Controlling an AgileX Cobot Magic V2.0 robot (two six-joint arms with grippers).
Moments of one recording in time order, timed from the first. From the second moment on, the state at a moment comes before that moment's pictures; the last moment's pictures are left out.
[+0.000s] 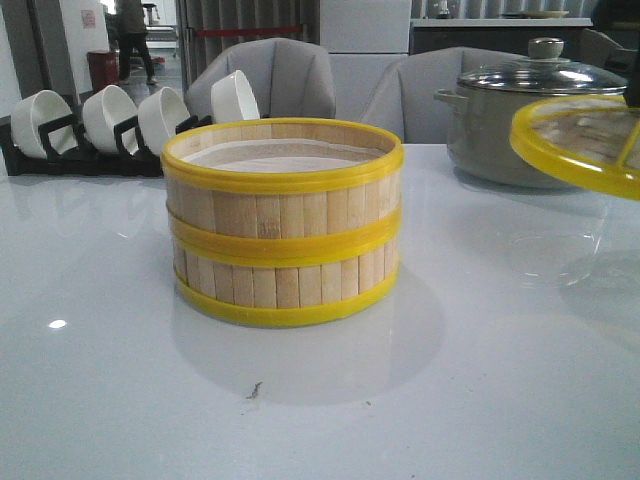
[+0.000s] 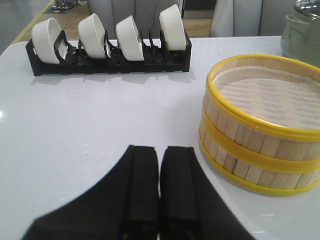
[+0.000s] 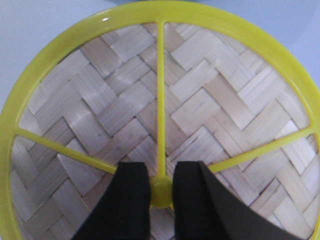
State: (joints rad) left arm -0.24 0.56 -0.40 0.11 0.20 -0.18; right arm -0.04 1.72 -1.50 0.03 0.79 0.06
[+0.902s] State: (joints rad) left arm -0.24 0.56 -0.40 0.11 0.20 -0.18; right arm 0.52 2.09 -2.13 0.11 1.02 0.06
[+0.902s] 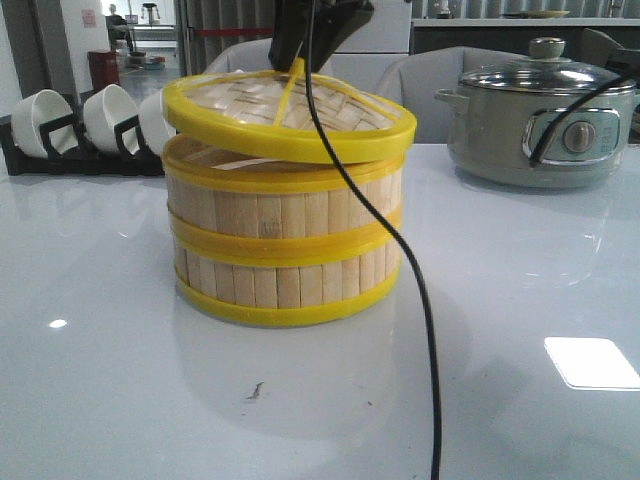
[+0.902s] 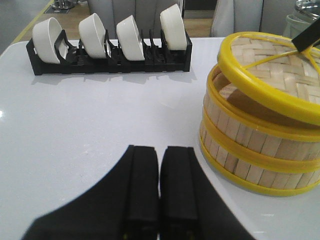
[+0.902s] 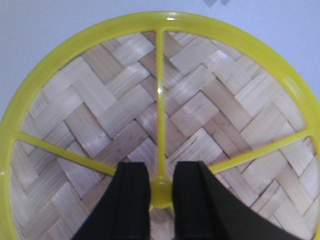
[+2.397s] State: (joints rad) left arm -0.24 0.56 -0.40 0.11 0.20 -0.18; right arm 0.53 2.13 -2.13 0.11 0.98 0.06
